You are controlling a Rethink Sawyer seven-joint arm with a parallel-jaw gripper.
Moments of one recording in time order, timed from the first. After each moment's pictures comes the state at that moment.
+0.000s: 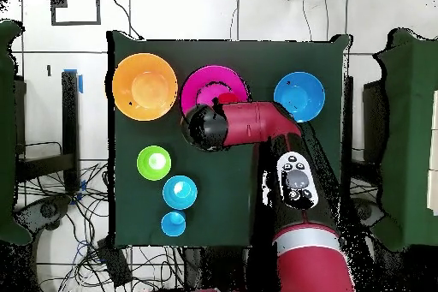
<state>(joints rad) -0.30 -0.63 0.16 1.54 -0.34 0.64 2.03</state>
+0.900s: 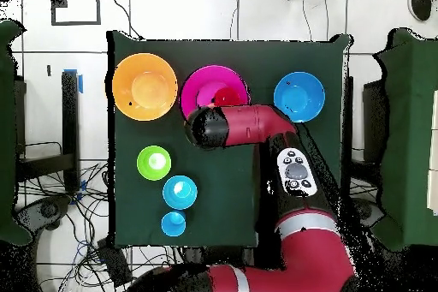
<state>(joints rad) -0.32 -0.57 0.19 1.54 -0.34 0.55 2.03</state>
